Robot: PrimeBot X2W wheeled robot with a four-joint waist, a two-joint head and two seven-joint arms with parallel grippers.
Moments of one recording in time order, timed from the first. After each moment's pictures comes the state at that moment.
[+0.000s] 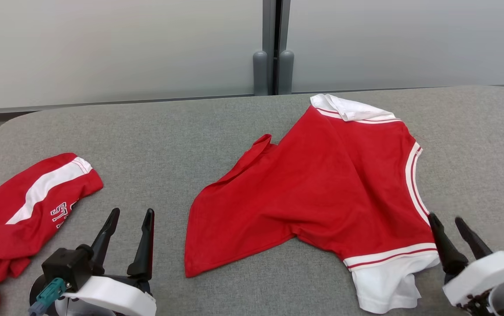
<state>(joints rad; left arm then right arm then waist) -0.05 0.36 -0.42 0.04 -0.64 0.17 -0.22 -0.07 -0.24 0.09 0.21 0.65 0.13 0.03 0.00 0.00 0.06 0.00</state>
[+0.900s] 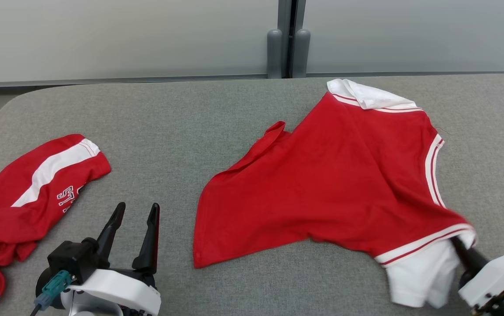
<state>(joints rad) -0.09 0.35 -0.44 0.07 -0.64 0.16 -0.22 -0.04 -0.25 0.03 0.23 0.82 0.13 0.25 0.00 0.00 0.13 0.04</state>
